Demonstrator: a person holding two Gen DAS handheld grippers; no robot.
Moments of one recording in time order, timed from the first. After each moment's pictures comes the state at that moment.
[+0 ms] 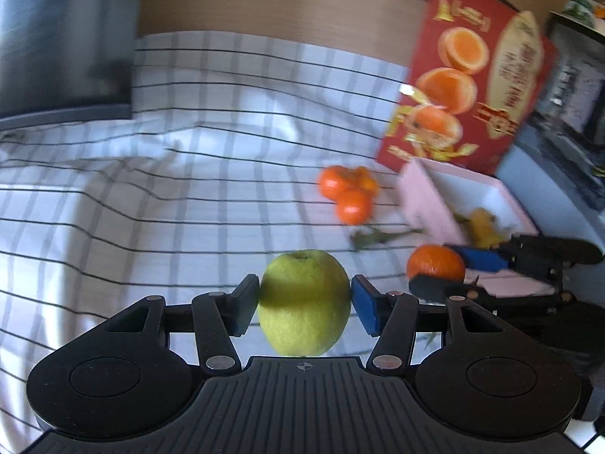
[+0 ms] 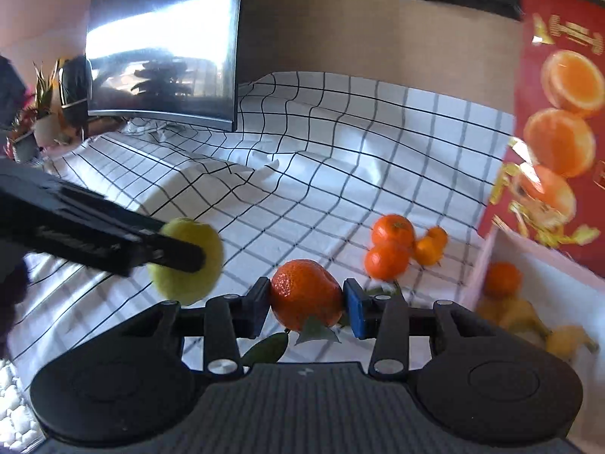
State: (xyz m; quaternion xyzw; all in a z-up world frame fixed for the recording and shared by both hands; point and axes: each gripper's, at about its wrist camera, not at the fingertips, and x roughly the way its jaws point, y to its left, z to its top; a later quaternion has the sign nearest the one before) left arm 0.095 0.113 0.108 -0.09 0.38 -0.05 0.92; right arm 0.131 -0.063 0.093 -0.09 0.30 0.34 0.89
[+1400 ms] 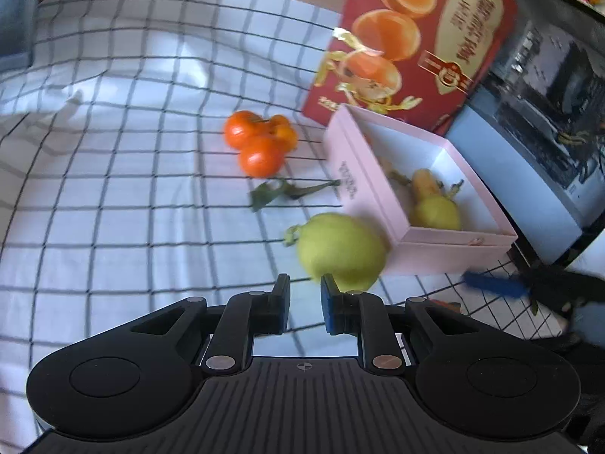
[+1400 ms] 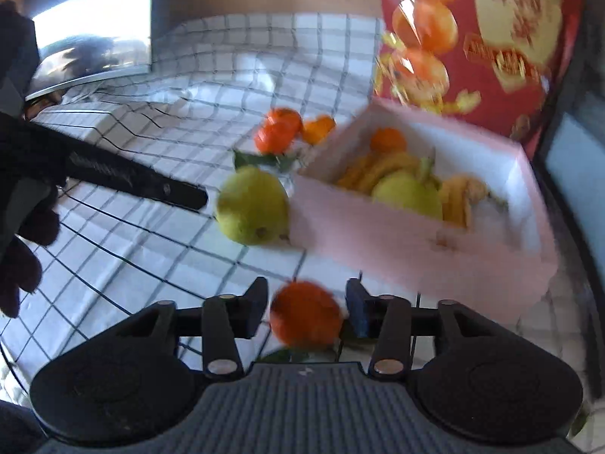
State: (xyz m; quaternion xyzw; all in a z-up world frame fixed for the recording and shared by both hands) left arm 0.115 0.062 0.061 -0.12 0.41 -0.11 0.90; right arm 0.083 -0.148 0.061 -0.09 0.36 0.23 0.90
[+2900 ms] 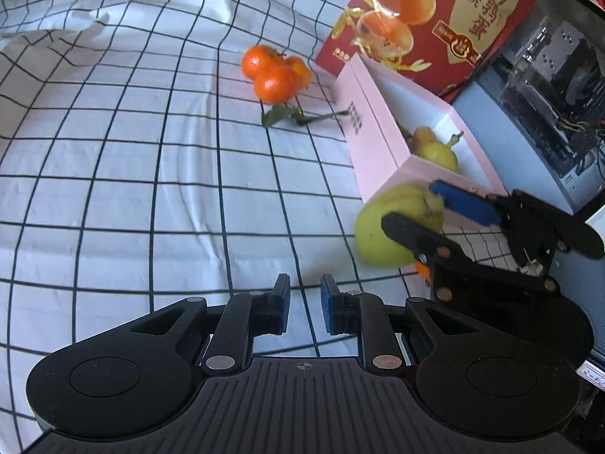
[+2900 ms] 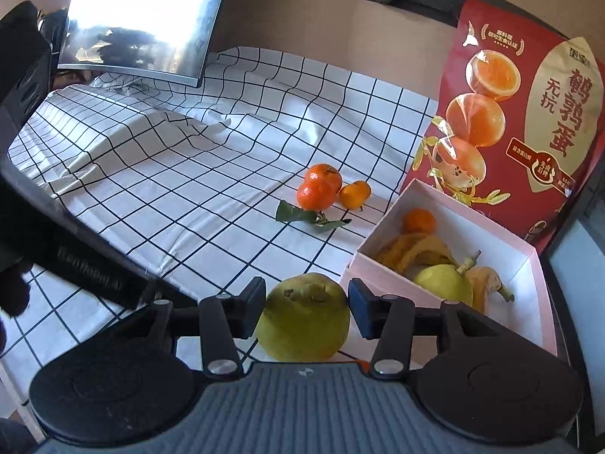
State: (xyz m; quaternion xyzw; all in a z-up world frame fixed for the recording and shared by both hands) left arm 0.078 0.060 0.034 -0.16 0.46 -0.11 0.87; right arm 0.064 -0.096 0.069 -0.17 0.27 0.24 0.92
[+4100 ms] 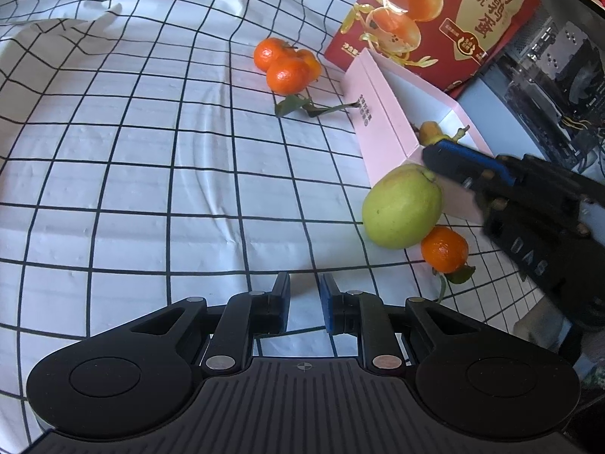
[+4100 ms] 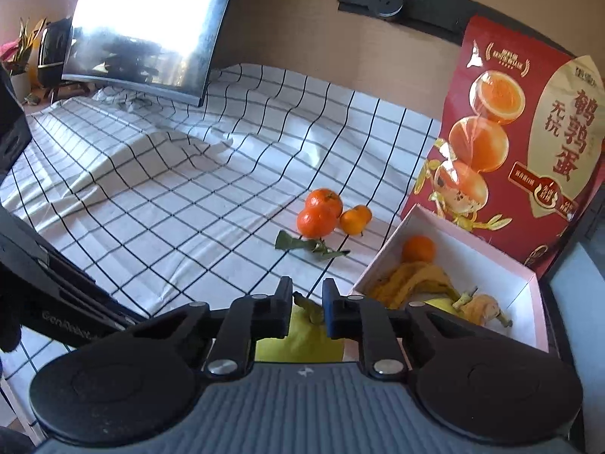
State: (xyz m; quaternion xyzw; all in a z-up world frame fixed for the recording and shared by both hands) left arm 0.071 0.067 0.035 -0.17 0.46 -0.10 0.86; right arm 0.073 -0.093 0.088 -0.17 0.25 0.25 0.92
